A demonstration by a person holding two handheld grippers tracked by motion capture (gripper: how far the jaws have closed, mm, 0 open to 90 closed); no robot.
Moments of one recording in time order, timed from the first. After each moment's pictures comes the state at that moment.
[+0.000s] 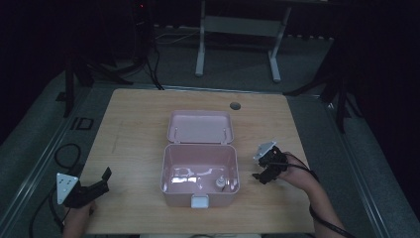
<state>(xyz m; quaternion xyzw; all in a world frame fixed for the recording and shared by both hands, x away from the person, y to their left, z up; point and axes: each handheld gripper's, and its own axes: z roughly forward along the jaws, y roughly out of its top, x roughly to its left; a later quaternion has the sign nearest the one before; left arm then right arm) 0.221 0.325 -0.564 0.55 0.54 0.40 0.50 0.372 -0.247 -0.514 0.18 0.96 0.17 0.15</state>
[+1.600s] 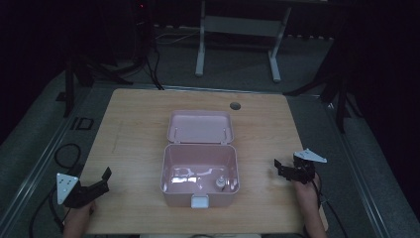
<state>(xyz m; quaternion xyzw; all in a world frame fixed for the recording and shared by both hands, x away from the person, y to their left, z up) 0.221 0.325 -0.564 0.55 0.54 0.40 0.50 0.348 -0.342 -0.551 0.51 0.73 0.38 0.27</state>
